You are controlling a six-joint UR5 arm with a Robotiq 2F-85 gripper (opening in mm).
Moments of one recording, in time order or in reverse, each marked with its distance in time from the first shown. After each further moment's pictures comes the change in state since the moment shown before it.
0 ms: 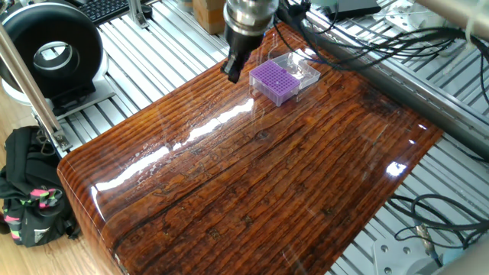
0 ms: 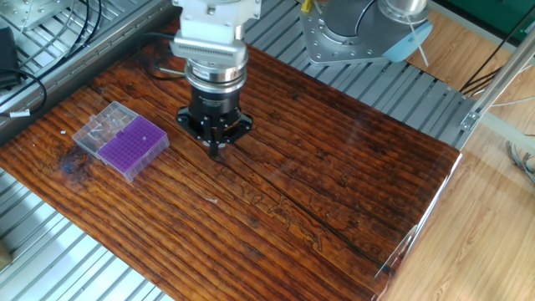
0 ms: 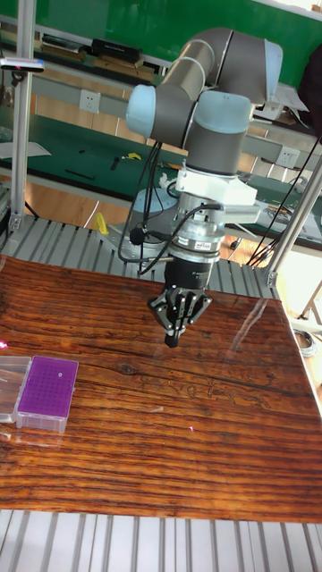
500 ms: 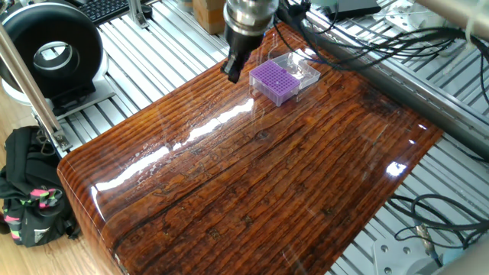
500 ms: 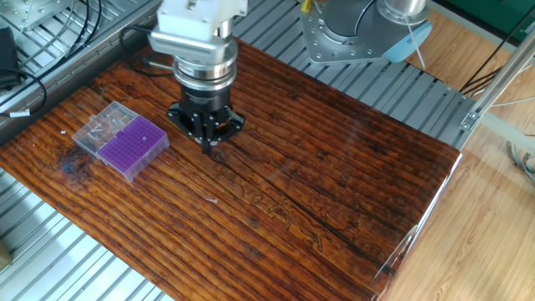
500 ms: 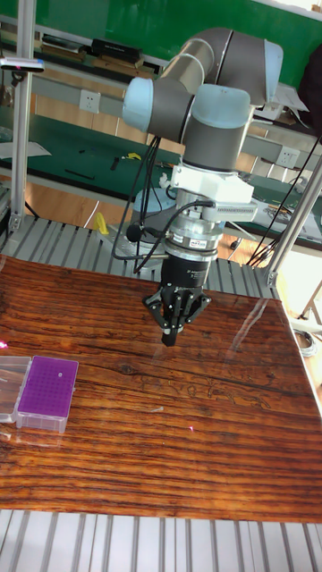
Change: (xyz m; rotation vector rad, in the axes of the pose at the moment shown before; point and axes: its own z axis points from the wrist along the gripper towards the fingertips) arm -0.006 -0.014 -0.006 -0.009 0.002 0.106
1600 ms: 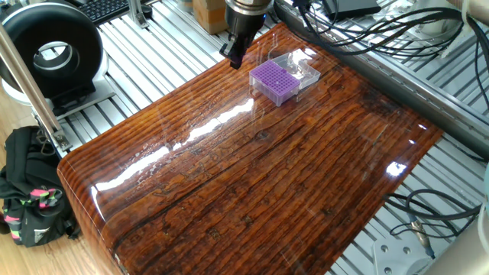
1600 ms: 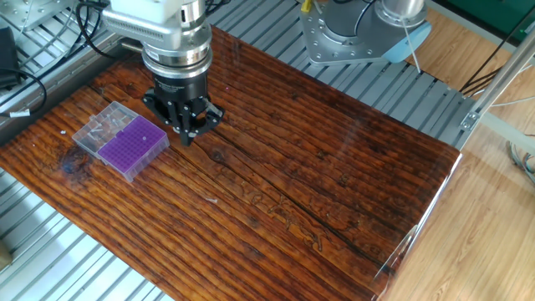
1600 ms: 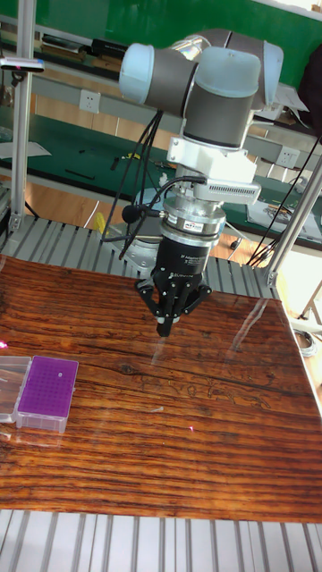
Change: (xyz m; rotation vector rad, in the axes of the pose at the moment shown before) arm -0.022 -0.029 -0.038 -0.004 0.046 0.164
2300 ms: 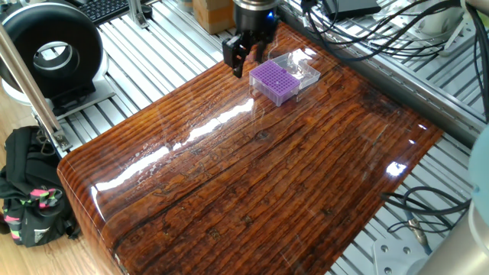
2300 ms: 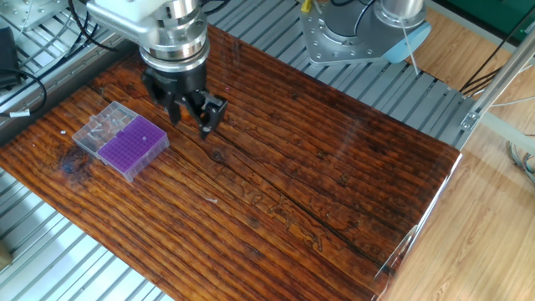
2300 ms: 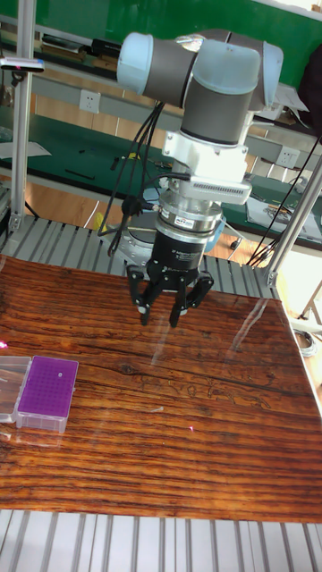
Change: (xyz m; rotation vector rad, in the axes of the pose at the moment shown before) arm 0.008 -0.007 -0.006 0.000 0.042 0.110
